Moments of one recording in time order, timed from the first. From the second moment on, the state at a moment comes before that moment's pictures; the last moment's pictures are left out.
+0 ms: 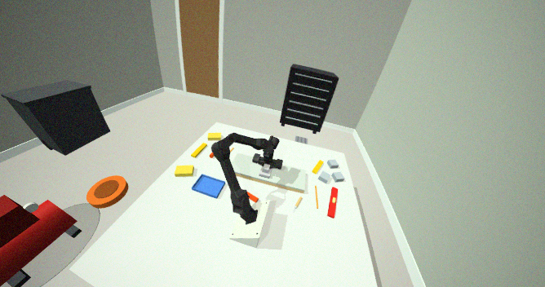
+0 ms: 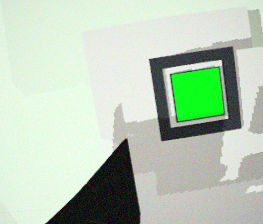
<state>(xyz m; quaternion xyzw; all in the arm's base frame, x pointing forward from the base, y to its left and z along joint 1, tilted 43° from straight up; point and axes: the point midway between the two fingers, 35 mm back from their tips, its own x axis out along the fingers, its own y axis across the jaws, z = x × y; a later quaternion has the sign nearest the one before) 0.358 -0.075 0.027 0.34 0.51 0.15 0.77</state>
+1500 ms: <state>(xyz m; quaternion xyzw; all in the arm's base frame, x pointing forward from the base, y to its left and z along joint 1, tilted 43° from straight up) 0.350 -0.121 -0.016 0.34 0.51 0.15 0.77</state>
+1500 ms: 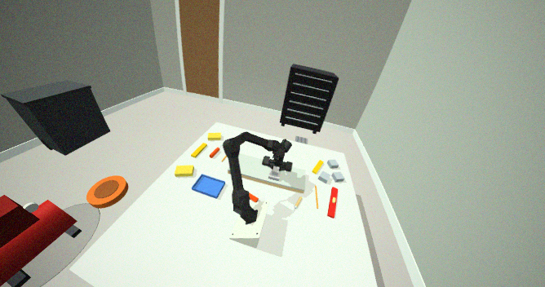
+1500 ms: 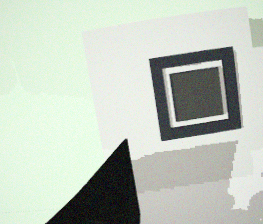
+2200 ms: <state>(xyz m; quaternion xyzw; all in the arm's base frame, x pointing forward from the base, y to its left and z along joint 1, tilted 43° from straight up) 0.347 -0.142 -0.036 0.34 0.51 0.15 0.77</state>
